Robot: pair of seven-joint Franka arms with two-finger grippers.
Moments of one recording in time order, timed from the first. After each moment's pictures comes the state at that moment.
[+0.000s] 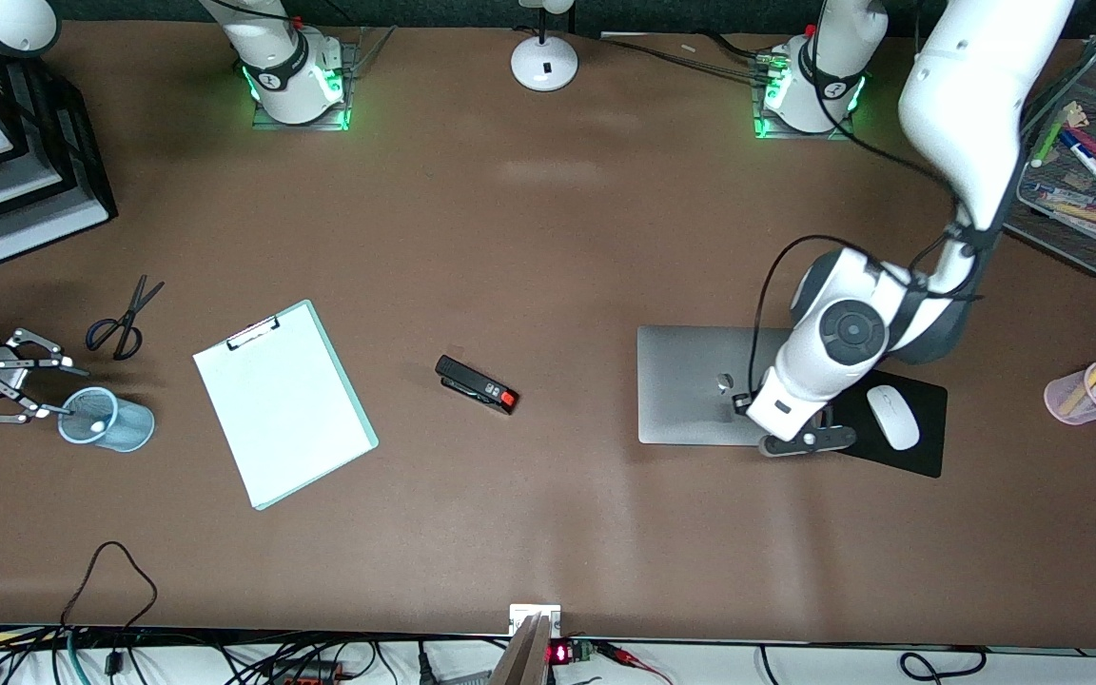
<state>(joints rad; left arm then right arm) -0.01 0.60 -0.30 -1.66 0.27 2.21 -0.57 -0.58 0.85 0.03 -1.24 0.83 1.60 -2.09</state>
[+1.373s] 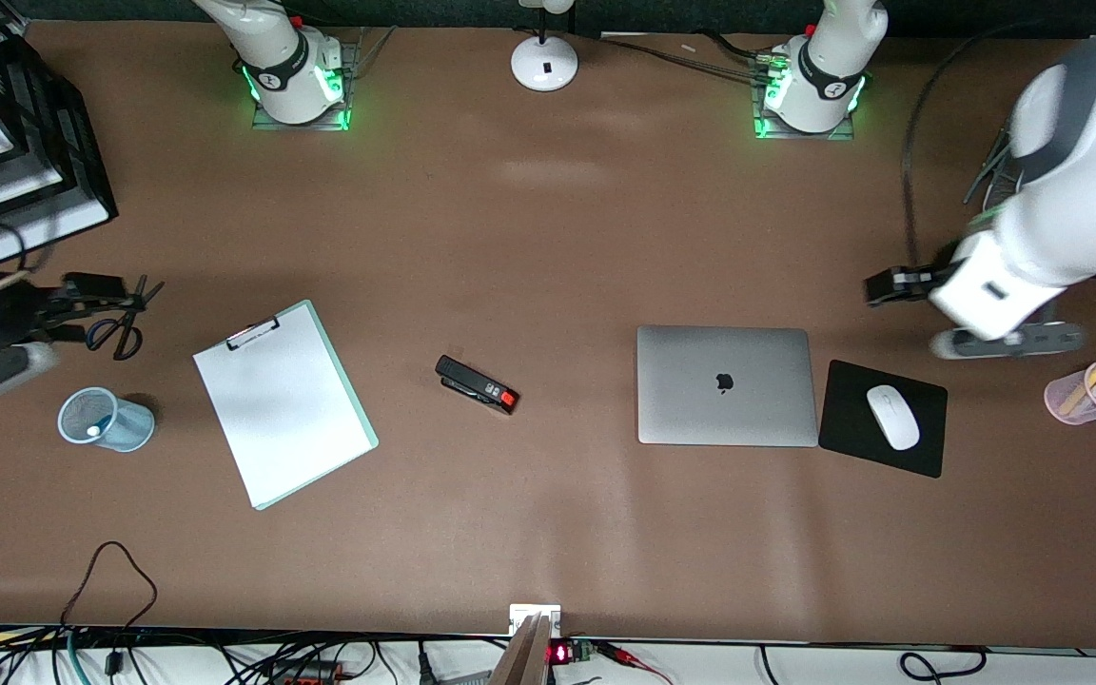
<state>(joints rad) 0.17 0.22 -0.30 -1.48 0.05 1.55 -0.23 -0.04 0.41 0.04 -1.26 0.08 1.42 -0.31</state>
